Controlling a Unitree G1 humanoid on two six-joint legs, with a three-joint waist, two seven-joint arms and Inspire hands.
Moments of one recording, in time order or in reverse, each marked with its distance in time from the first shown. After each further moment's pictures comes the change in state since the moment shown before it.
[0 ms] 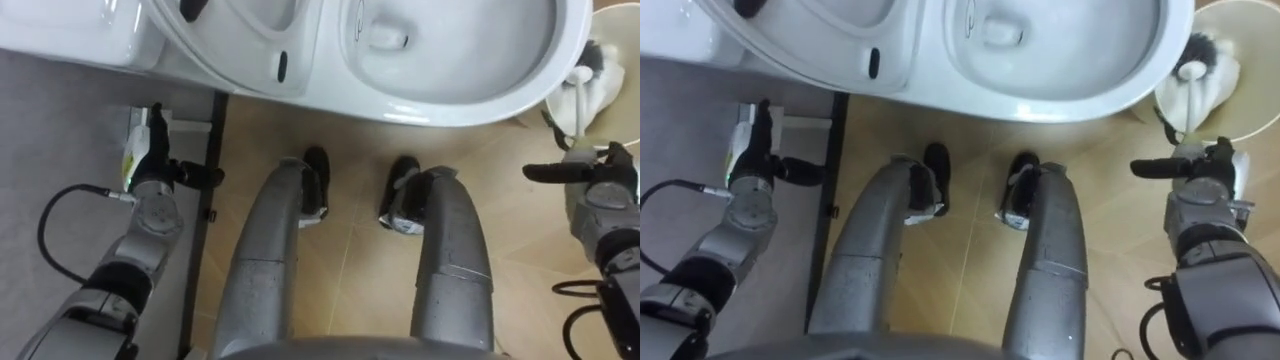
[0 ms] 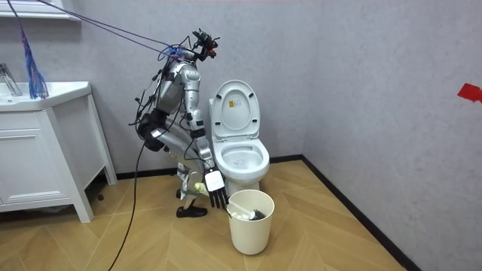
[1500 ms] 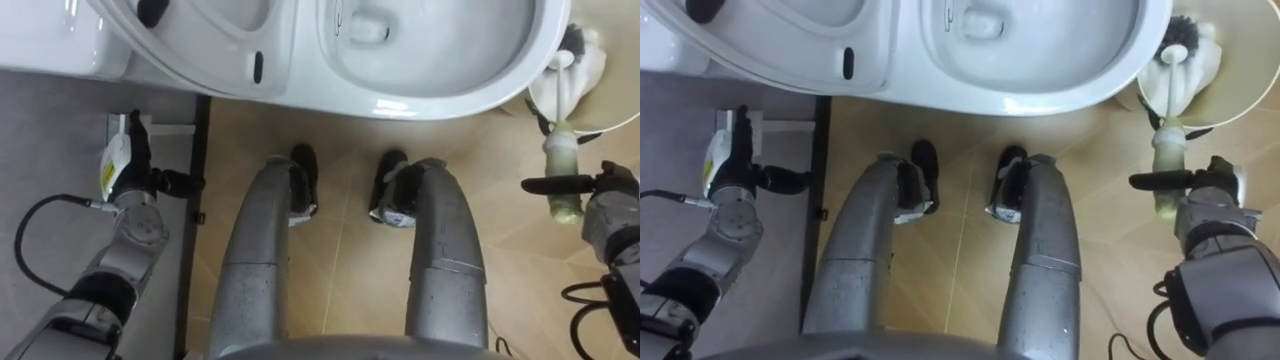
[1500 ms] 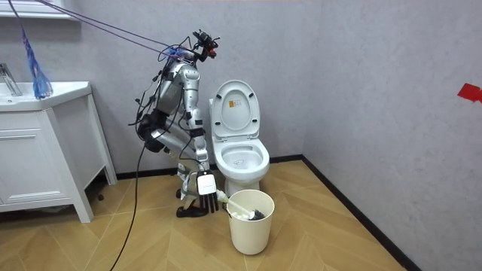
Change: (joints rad) left arm 0.044 0.062 -0.017 -0.021 -0.001 0.010 0.037; right arm -0.007 -0.013 0.040 0.095 0.038 0.074 0.091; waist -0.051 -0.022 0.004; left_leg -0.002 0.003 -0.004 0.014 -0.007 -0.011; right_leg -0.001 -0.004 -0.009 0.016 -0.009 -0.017
